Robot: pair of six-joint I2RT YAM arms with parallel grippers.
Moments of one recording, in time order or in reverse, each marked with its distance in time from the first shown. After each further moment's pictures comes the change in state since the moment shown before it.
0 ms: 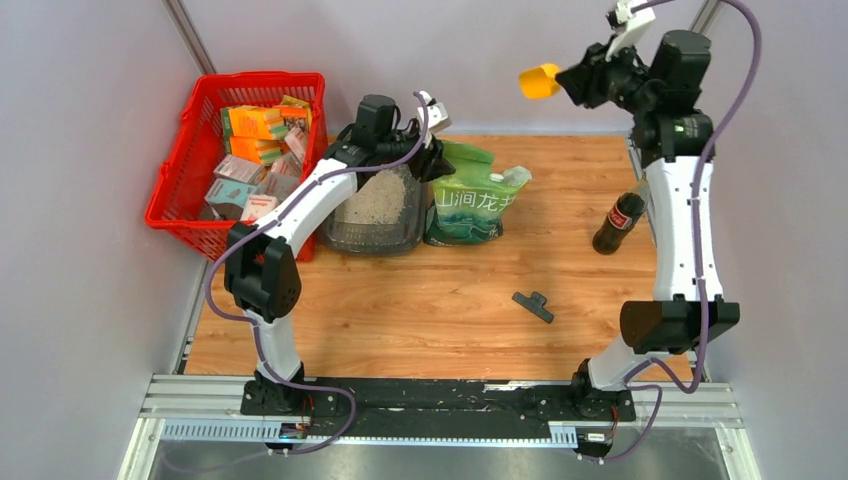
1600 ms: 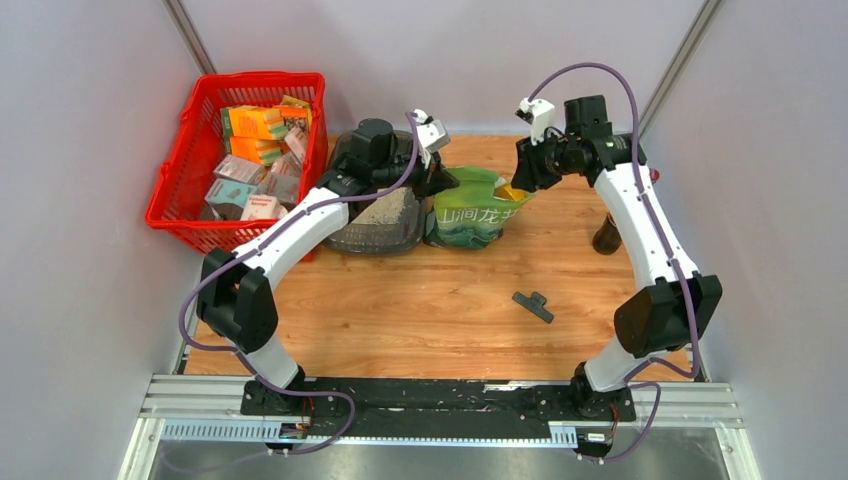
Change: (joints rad) left arm -0.079 -0.212 -0.286 0.194 -0.025 -0.188; right arm 0.134 -0.008 -0.316 -0.472 0.040 -0.243
